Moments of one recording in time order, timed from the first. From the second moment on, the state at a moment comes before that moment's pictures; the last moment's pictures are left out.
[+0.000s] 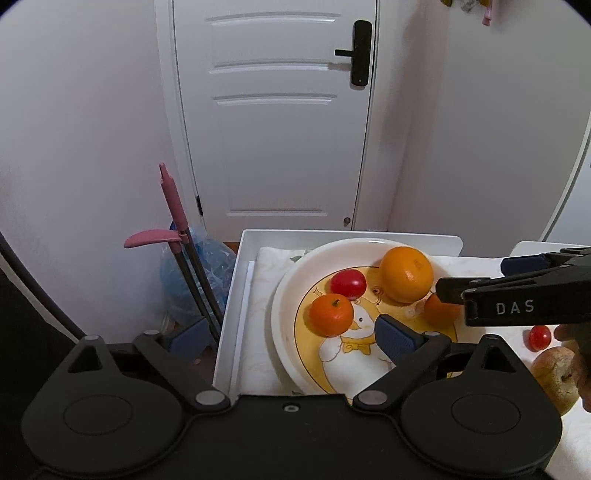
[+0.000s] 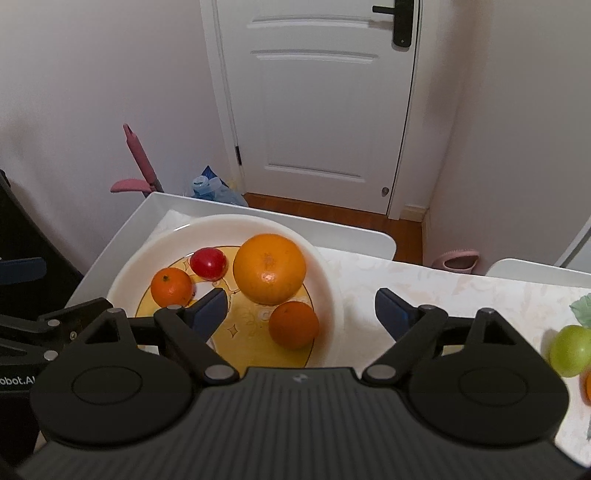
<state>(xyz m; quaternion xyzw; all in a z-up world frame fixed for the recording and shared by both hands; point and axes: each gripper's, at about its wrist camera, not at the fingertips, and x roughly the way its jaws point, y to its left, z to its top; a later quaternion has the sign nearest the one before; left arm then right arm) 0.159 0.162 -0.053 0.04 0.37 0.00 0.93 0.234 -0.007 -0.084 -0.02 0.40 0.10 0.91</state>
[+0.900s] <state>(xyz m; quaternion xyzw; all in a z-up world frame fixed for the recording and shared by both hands) 0.054 0.098 0.026 0.03 0.30 0.02 0.95 0.107 -0.092 0.022 -0.02 0.34 0.09 0.94</state>
